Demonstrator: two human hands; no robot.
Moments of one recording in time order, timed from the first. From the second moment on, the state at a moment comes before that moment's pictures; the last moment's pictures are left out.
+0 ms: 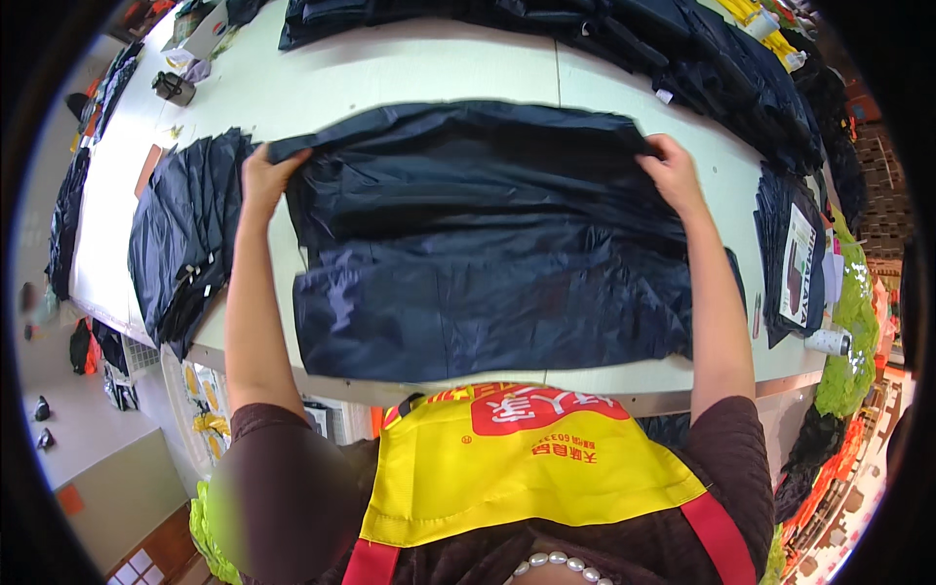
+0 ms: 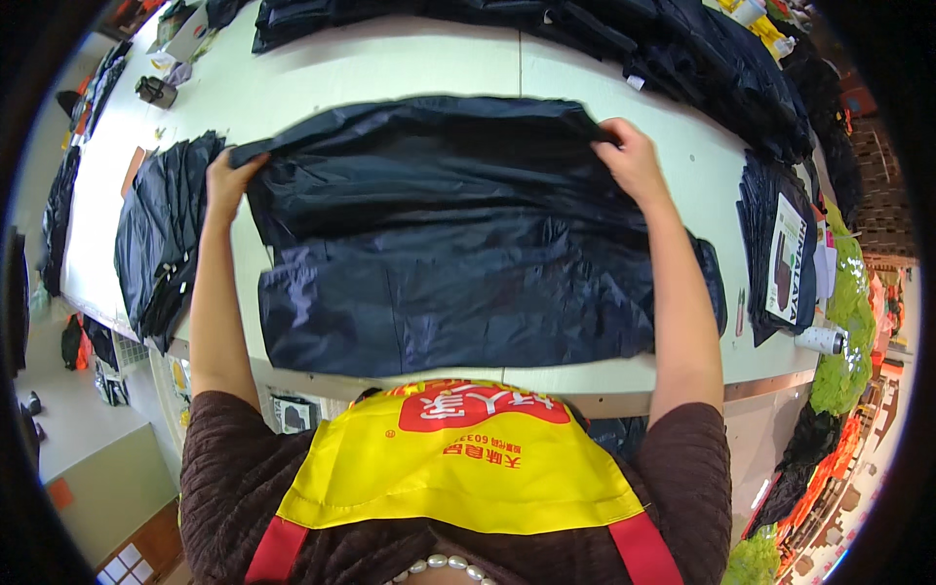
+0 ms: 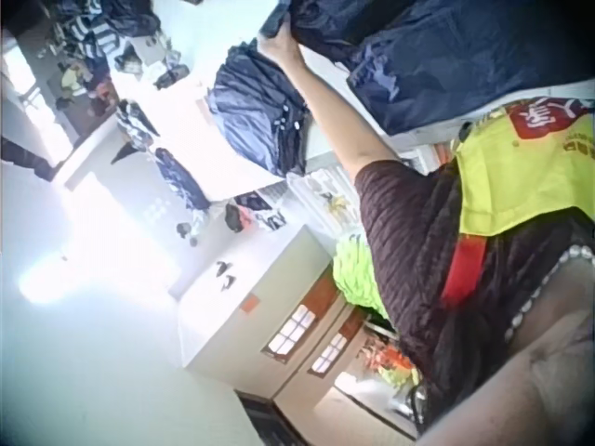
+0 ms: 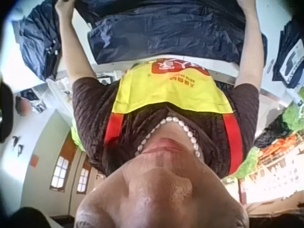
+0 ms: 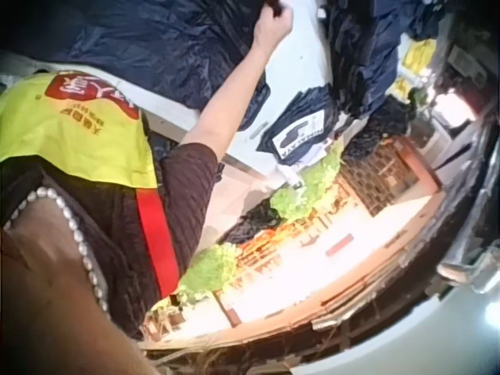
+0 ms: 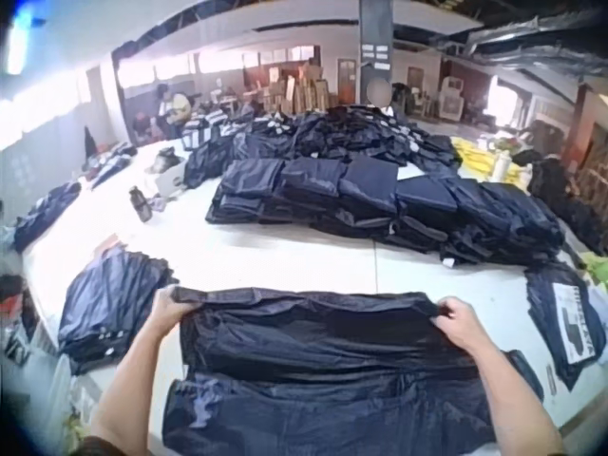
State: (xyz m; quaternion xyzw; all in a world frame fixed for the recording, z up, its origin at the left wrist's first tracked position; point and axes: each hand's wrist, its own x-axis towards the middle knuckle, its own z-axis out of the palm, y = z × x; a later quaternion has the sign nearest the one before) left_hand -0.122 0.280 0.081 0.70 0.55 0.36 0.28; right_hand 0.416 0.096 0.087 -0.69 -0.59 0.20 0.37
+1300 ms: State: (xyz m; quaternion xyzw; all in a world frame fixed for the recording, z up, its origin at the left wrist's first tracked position) left_hand -0.113 0.014 0.014 0.57 0.79 0.21 0.11; right_hand 0.408 -0.070 0.034 -0.81 -0.56 -0.16 -0.07
